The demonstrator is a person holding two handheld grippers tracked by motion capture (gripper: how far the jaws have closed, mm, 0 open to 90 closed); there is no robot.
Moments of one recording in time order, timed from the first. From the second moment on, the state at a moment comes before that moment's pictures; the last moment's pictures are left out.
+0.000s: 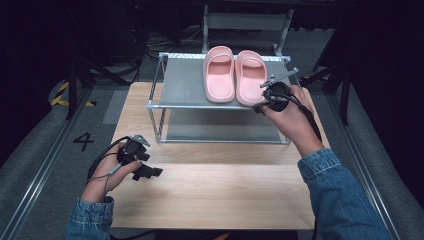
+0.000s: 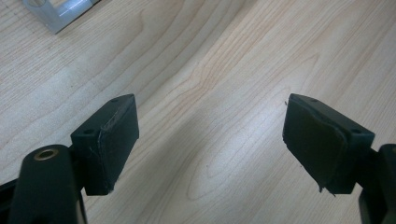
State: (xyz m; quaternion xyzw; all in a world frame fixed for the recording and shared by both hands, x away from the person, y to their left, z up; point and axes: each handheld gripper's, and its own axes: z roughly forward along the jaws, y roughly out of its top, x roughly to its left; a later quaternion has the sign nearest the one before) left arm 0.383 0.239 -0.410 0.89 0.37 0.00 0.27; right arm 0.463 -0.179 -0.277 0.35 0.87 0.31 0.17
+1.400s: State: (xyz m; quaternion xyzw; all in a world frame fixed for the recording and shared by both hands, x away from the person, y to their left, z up) left arm 0.373 0.250 -0.412 0.88 0.39 0.00 0.26; right arm 0.417 -0.223 -0.253 0.36 0.85 0.35 0.16
